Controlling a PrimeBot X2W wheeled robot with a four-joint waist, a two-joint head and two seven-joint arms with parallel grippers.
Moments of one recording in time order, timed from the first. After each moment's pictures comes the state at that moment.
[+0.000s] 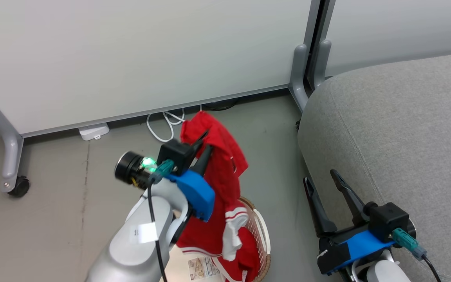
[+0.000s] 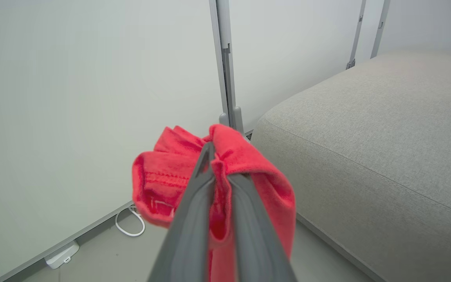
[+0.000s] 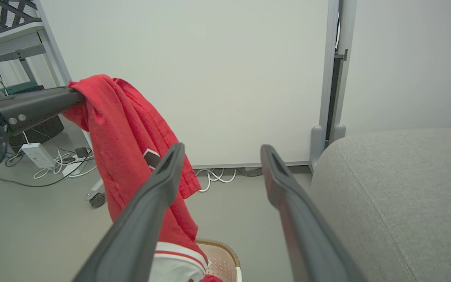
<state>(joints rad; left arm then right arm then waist) -0.56 0.06 -0.54 0.67 -0.27 -0.12 -0.15 -0.16 -0.05 0.18 0.28 0.19 0.13 -0.26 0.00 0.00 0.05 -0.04</state>
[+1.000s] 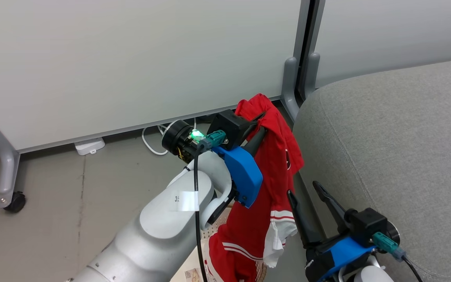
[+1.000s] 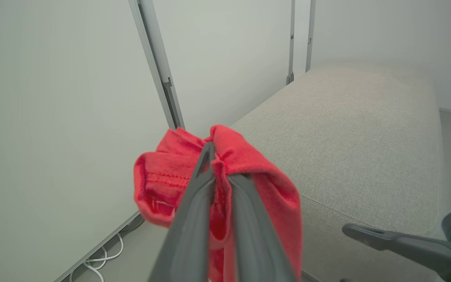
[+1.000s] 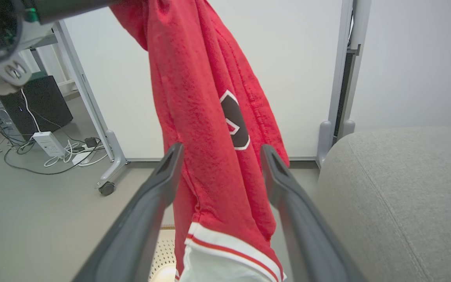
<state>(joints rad) -0.79 0.05 -0.90 0.63 -0.59 -0.06 -0.06 -0.16 -0.05 0.25 0.33 0.19 0.13 -0.26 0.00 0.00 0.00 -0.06</state>
